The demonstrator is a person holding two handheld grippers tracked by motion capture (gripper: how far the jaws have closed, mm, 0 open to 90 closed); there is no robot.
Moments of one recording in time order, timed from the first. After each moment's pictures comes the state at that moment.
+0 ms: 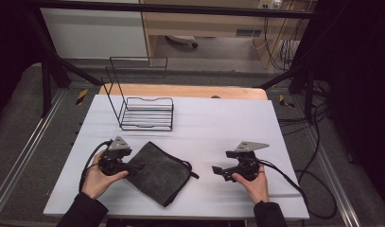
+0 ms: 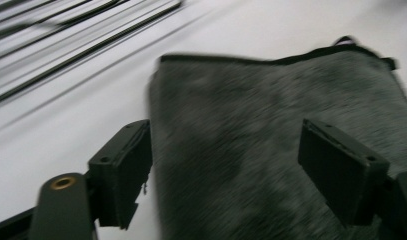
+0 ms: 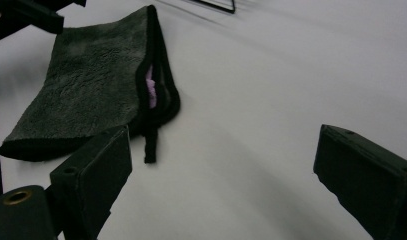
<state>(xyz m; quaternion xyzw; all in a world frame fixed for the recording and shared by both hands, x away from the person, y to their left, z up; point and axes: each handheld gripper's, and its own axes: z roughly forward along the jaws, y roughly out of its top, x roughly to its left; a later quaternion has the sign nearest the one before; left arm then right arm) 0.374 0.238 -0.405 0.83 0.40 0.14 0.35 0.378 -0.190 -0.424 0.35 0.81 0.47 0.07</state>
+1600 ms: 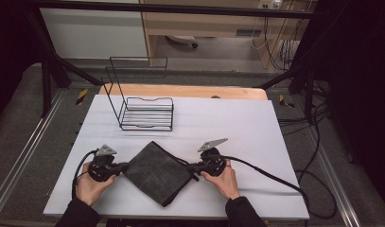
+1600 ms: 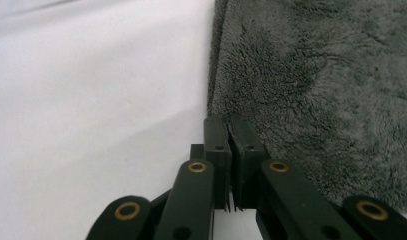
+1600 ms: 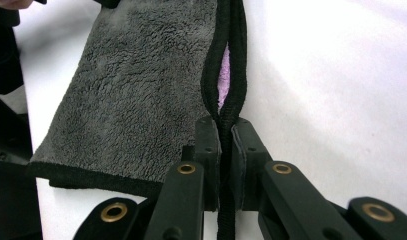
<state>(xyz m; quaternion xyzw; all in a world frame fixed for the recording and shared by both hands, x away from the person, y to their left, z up) 0.371 0.262 -0.434 0.81 0.46 0.11 0.34 0.391 -0.104 -0.435 0.33 0.85 0.41 -0.02</state>
